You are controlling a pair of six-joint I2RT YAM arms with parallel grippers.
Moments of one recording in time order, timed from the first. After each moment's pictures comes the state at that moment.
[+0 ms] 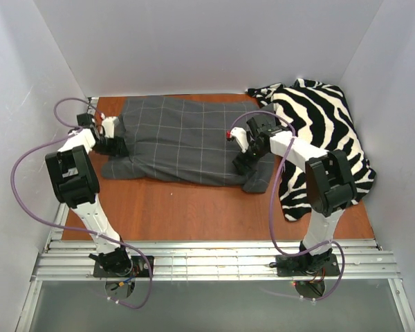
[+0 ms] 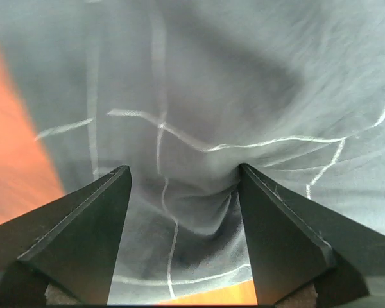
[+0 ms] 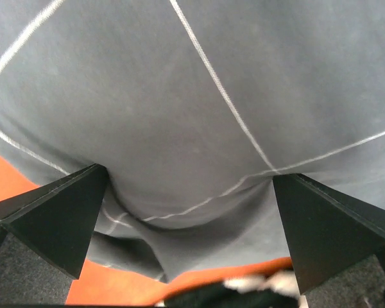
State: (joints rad) left arm 0.30 1.93 1.32 -0.59 0.42 0.38; right arm 0.43 1.81 1.27 -0.65 -0.21 -0.53
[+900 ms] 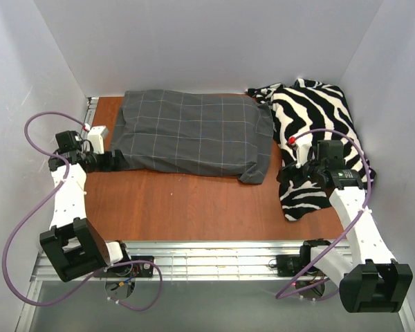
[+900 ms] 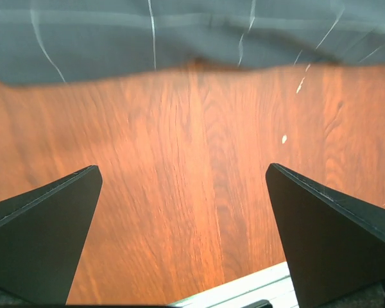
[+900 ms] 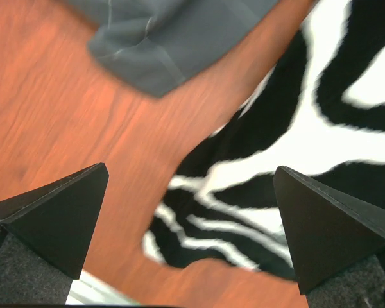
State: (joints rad) left arm 0.36 1.26 1.09 -0.80 0.53 0.31; right arm 0.06 0.99 0.87 -0.68 -0.37 -0.43
